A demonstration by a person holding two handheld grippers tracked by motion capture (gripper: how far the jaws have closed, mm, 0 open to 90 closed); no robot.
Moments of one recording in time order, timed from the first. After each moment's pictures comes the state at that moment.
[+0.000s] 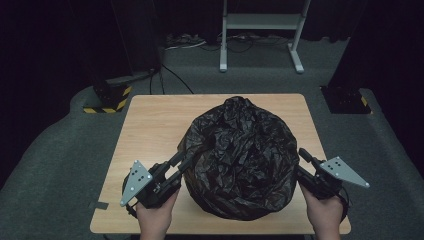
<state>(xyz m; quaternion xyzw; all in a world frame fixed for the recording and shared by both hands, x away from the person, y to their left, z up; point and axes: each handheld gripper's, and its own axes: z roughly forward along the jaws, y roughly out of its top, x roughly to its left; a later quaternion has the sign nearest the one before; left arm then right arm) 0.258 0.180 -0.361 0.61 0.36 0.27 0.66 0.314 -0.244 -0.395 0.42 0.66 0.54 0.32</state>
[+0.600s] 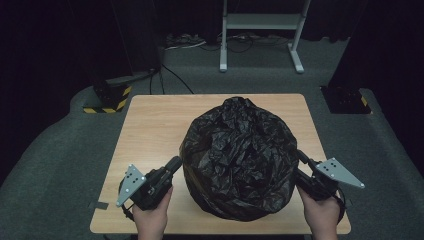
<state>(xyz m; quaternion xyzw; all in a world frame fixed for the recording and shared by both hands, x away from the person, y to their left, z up) 0.260 0.196 -0.381 0.59 0.40 0.27 0.65 0.313 -0.238 -0.399 0.42 0.66 0.54 0.31</state>
